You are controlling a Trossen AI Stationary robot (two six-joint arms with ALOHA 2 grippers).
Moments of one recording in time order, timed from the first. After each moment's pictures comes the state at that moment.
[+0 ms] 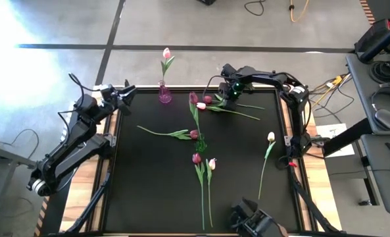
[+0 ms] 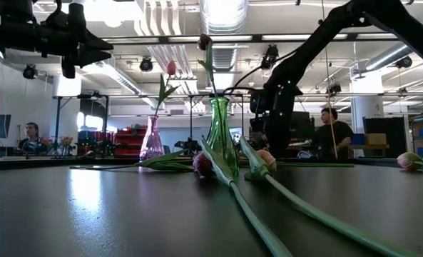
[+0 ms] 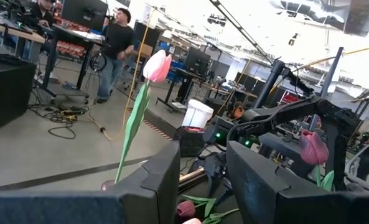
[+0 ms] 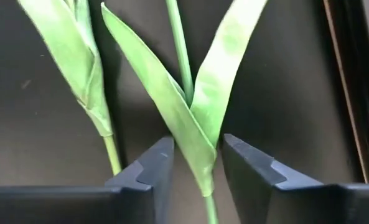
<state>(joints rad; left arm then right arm) 1.00 0.41 0.33 0.21 0.33 -0.40 -0.82 2.10 1.49 -0.81 -0.21 -0.48</state>
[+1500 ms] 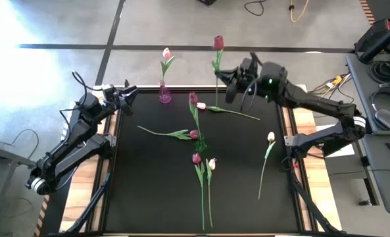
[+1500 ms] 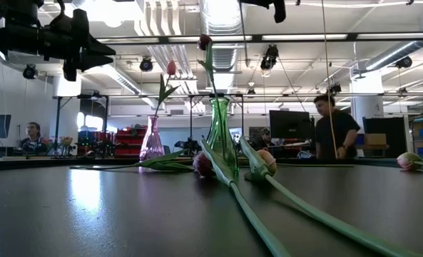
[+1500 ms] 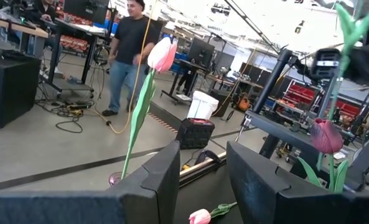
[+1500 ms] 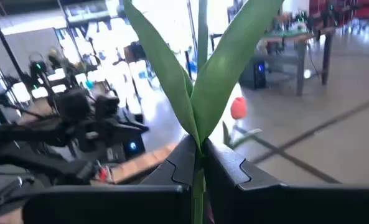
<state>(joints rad) 1.00 0.44 0.33 0.20 0.33 -0.36 -0.36 1.29 1.24 0.04 0.07 0.18</state>
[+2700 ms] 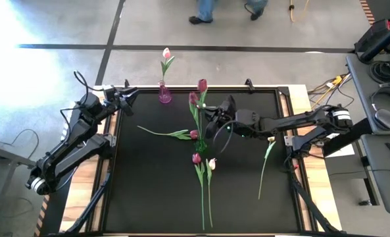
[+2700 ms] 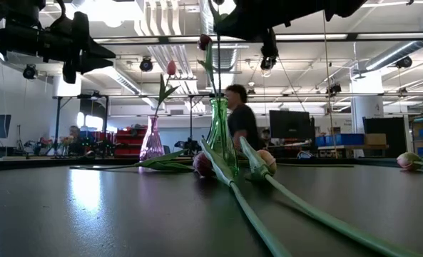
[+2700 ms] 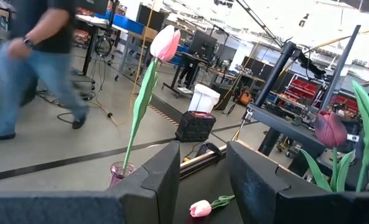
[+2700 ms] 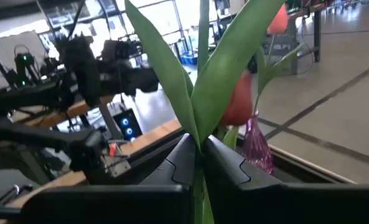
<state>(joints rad) 1.00 0.44 0.33 0.17 0.33 -0.36 -0.03 1.49 0.93 0.52 0.47 0.29</state>
